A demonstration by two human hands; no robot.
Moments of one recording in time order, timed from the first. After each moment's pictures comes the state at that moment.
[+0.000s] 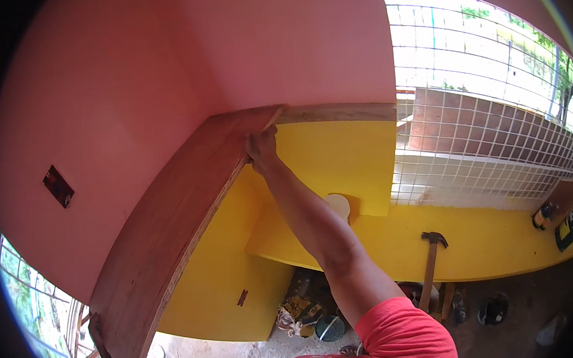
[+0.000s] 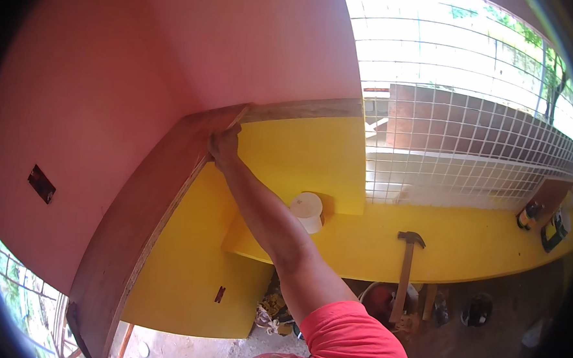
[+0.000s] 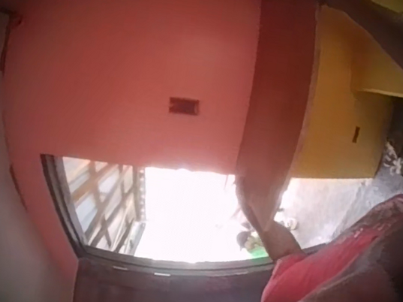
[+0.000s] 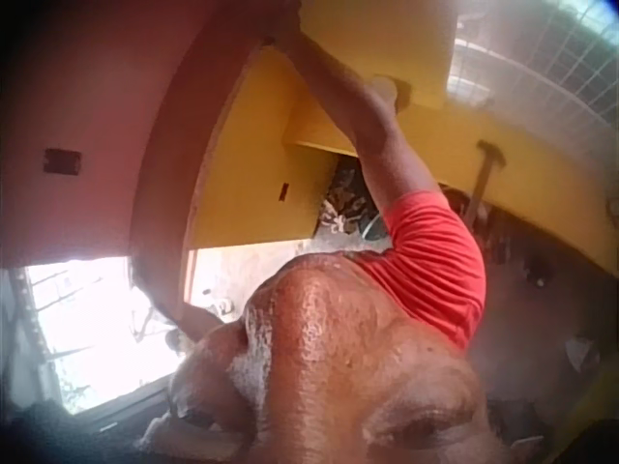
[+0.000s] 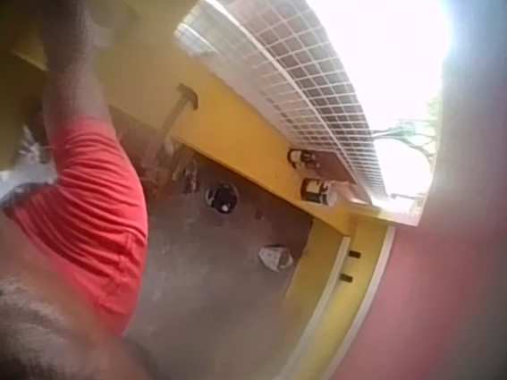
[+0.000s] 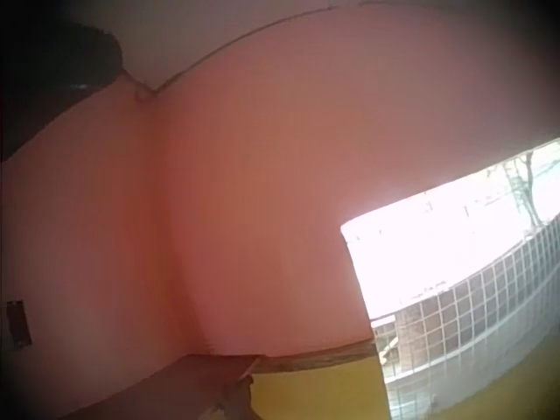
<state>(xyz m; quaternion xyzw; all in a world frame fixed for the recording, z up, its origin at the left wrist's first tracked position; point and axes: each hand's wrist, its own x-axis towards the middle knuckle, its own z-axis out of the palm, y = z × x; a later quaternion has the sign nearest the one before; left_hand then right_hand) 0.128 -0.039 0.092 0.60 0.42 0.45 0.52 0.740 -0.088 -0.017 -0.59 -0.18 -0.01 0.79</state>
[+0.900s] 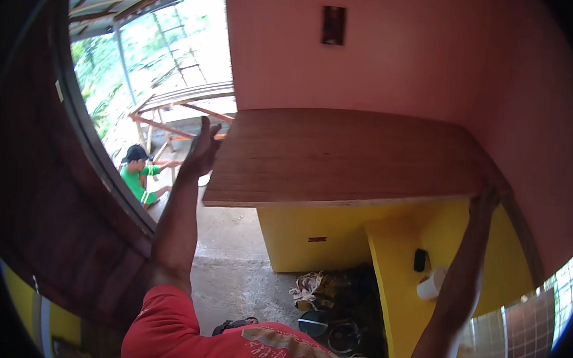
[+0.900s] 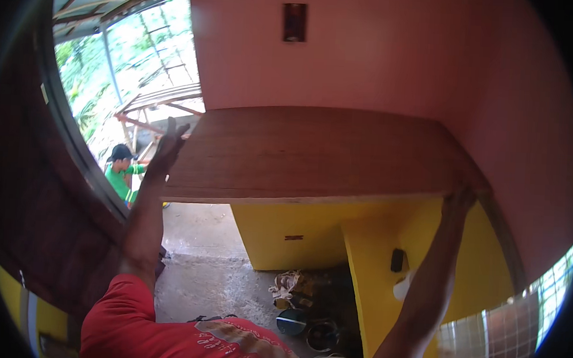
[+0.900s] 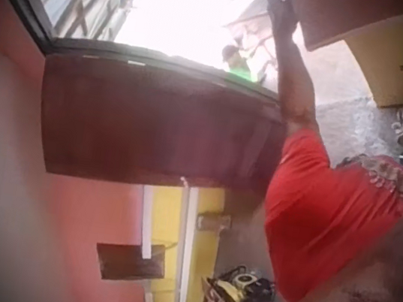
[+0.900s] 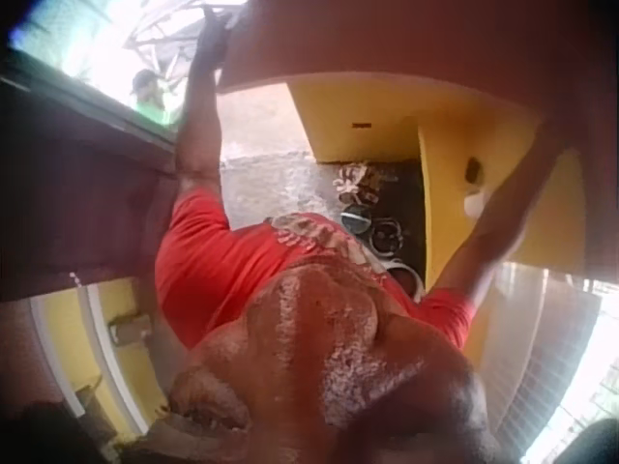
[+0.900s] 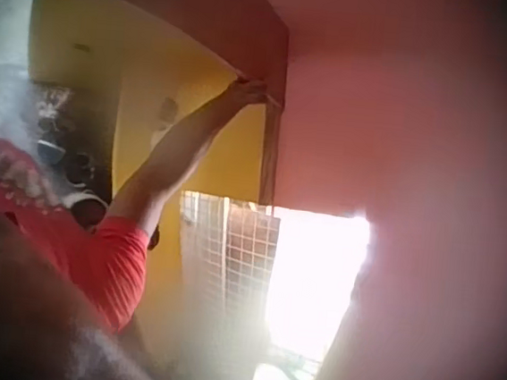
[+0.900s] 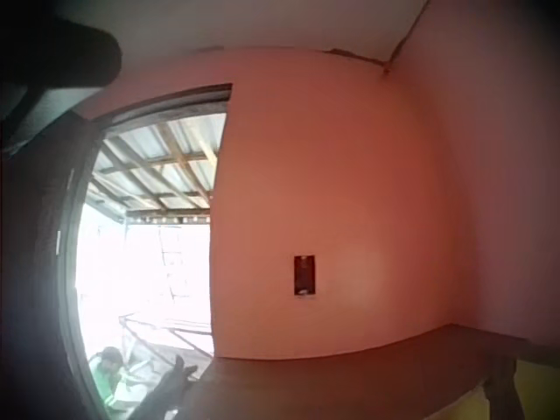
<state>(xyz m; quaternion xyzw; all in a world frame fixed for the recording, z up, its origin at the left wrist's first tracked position) 0.030 0.033 0.036 0.62 0.49 0.49 0.36 0.827 -0.105 -0.065 -0.53 -0.46 -0.64 0.30</state>
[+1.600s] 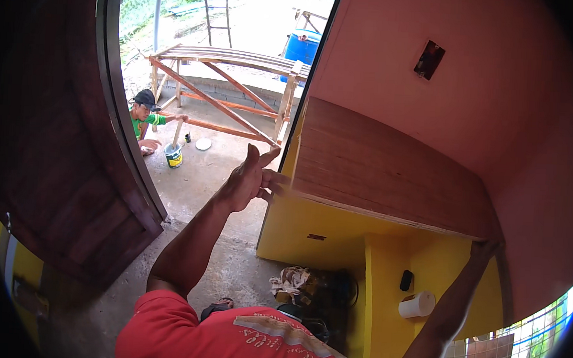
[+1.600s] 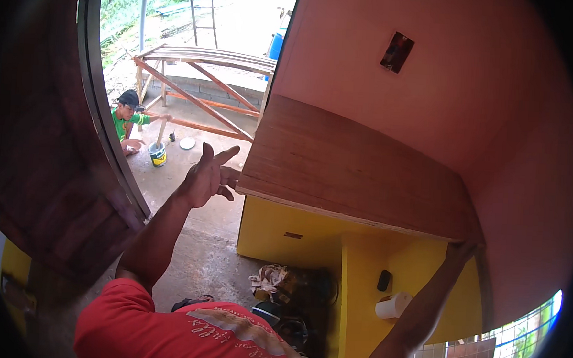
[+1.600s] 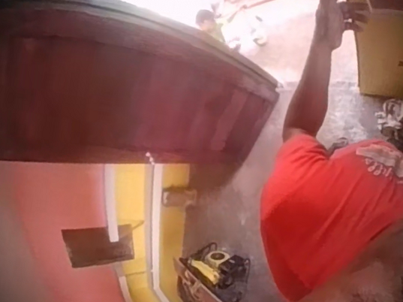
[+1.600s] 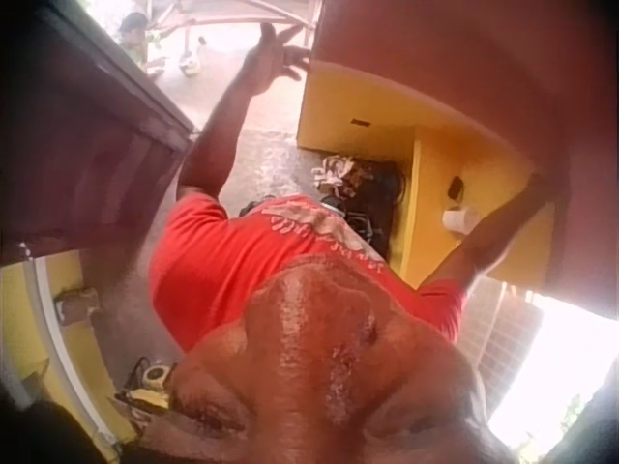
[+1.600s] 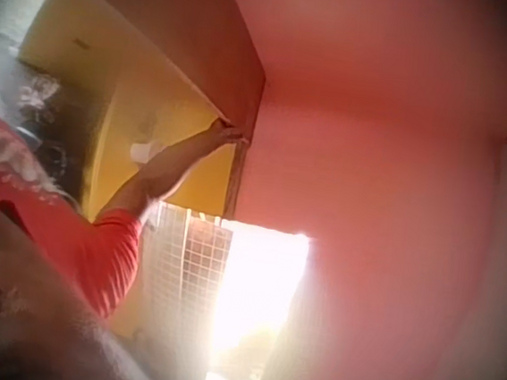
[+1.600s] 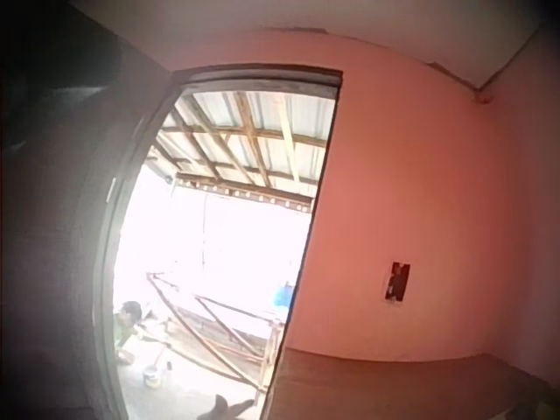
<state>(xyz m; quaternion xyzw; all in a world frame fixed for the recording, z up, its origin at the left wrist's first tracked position) 0.010 -0.088 -0.017 0.54 0.25 0.47 0.65 0.802 -0.144 -0.025 -0.57 -0.48 -0.54 0.39</state>
